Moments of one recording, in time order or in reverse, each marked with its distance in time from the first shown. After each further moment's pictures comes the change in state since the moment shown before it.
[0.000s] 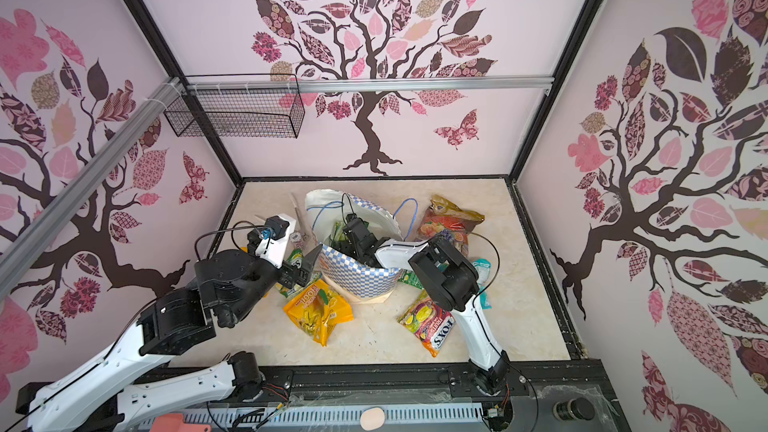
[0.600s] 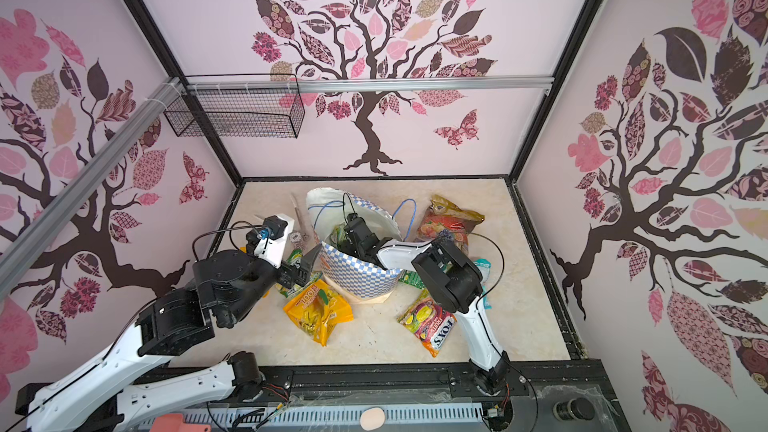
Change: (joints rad) left arm 0.002 -0.005 0.000 0.000 0.000 -0.006; right arm -0.002 -0.050 -0.035 0.003 -0.012 0.015
